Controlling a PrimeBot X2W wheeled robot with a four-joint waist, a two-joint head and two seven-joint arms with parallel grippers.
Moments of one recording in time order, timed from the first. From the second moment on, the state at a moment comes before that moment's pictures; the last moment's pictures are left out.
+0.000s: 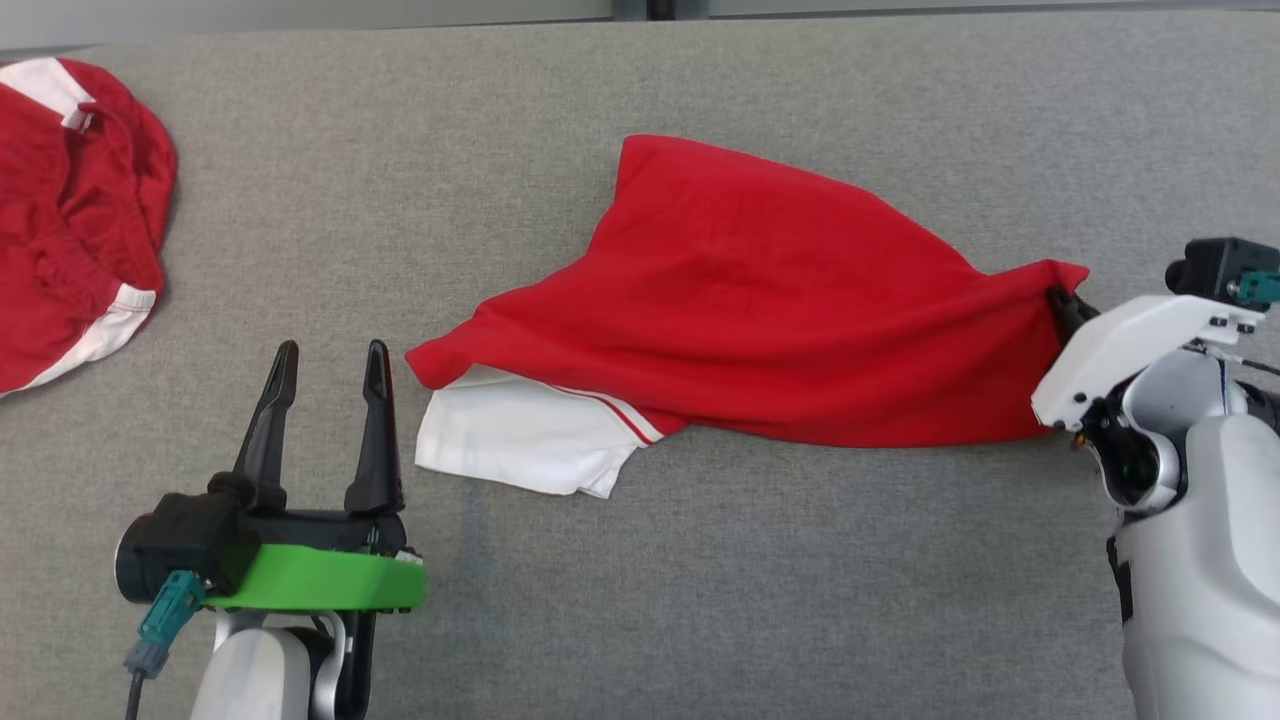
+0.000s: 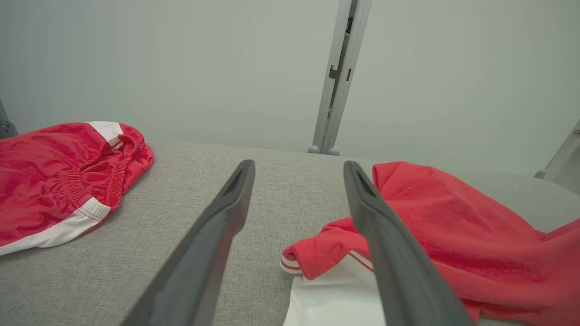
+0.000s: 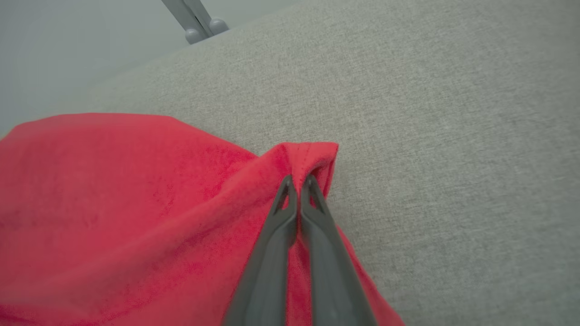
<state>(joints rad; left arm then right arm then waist) -0.14 0.05 -0.07 0.07 -0.26 -0.12 -0.26 -0.46 -0.05 -0.24 0.34 0.26 0.13 0.42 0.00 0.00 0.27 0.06</state>
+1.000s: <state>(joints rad) -0.15 0.05 -0.04 0.08 -0.27 -0.12 -0.26 -0.64 -0.16 -0.16 0.61 0.17 0.13 0.01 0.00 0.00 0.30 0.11</state>
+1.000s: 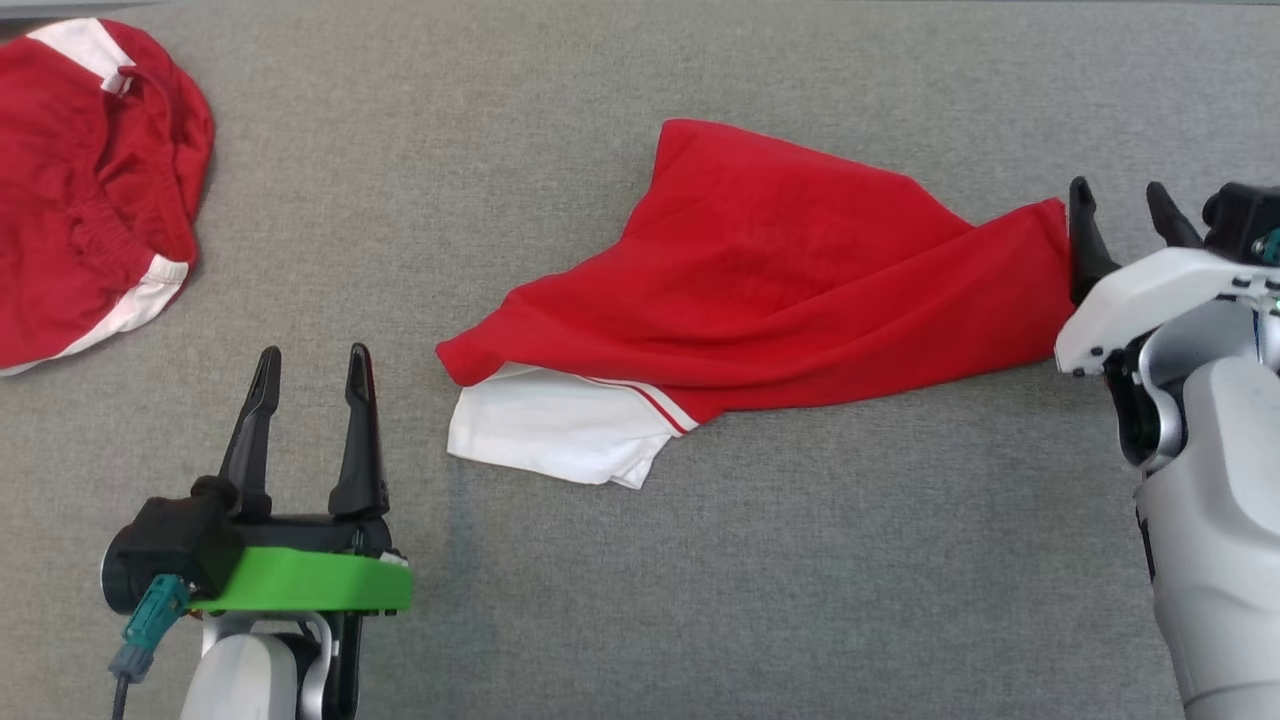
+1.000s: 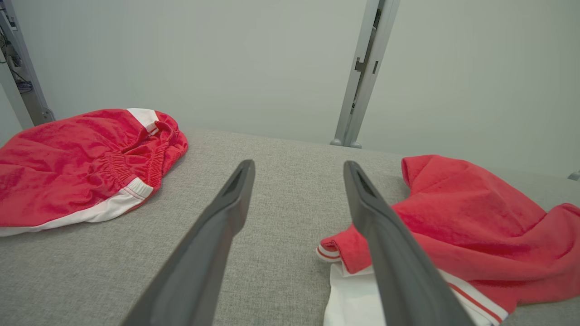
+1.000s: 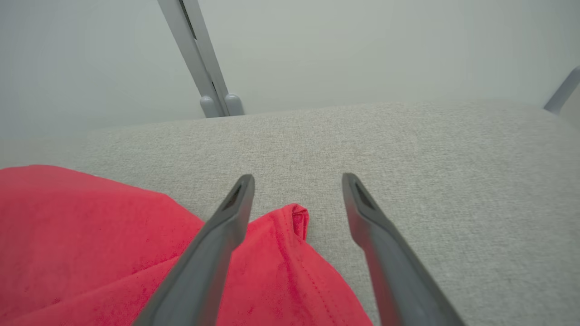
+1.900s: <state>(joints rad) 0.00 0.05 0.01 0.15 -0.25 -0.12 -0.26 -0.12 -0.09 0.01 0.21 0.08 0.13 -0.26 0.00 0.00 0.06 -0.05</state>
